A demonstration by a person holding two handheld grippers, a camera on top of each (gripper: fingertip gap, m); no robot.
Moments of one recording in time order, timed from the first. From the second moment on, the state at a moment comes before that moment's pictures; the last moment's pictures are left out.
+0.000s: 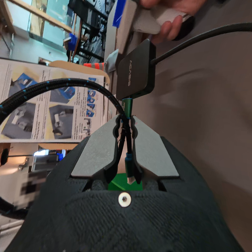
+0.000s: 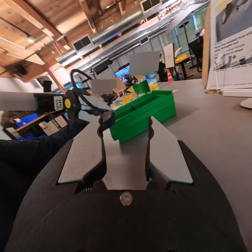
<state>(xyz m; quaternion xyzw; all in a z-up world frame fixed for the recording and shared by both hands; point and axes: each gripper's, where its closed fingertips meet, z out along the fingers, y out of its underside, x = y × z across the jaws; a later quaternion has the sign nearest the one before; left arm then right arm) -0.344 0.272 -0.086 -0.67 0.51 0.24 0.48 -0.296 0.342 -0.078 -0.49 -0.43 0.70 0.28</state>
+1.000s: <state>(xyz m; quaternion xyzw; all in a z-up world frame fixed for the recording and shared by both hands) -0.338 0.233 -0.149 -0.75 0.51 0.13 0.40 -0.304 0.319 -0.120 -0.52 -0.47 0.69 0.15</state>
